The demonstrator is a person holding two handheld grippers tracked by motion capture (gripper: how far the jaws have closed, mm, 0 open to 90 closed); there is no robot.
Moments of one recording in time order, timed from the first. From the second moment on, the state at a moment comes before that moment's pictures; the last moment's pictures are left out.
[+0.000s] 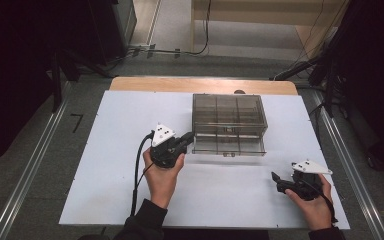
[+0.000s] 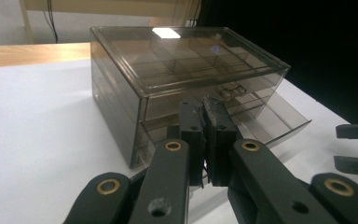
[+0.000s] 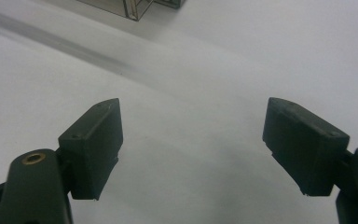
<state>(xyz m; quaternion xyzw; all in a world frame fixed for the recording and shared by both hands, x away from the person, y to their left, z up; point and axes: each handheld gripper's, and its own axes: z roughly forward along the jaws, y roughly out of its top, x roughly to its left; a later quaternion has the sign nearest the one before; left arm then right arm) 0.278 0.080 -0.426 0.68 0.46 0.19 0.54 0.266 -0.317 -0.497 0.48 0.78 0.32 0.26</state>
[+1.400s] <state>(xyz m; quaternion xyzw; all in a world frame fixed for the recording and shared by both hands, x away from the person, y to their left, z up) 0.300 0.033 -0.430 0.68 0.43 0.18 0.57 0.267 -0.314 -0.497 0.47 0.78 0.32 0.25</state>
